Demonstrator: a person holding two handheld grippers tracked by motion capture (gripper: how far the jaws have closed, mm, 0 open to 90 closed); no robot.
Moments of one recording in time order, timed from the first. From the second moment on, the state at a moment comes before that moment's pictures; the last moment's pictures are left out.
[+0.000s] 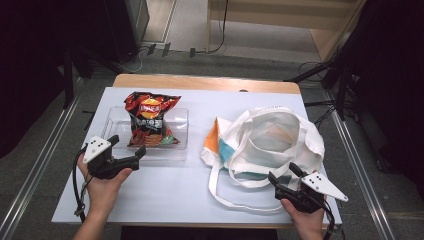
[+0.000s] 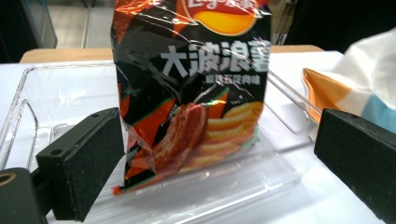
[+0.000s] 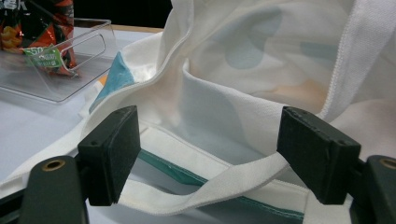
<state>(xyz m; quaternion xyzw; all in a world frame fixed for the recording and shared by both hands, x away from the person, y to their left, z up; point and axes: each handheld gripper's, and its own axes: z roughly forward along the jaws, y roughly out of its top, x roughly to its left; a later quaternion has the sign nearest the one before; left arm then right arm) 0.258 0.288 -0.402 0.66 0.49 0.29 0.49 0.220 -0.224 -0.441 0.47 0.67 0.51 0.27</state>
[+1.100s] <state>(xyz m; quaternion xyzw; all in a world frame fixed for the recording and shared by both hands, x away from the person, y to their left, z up) 0.200 0.302 -0.422 0.68 0.46 0.28 0.50 0.220 -0.244 -0.442 0.49 0.65 0.50 0.29</state>
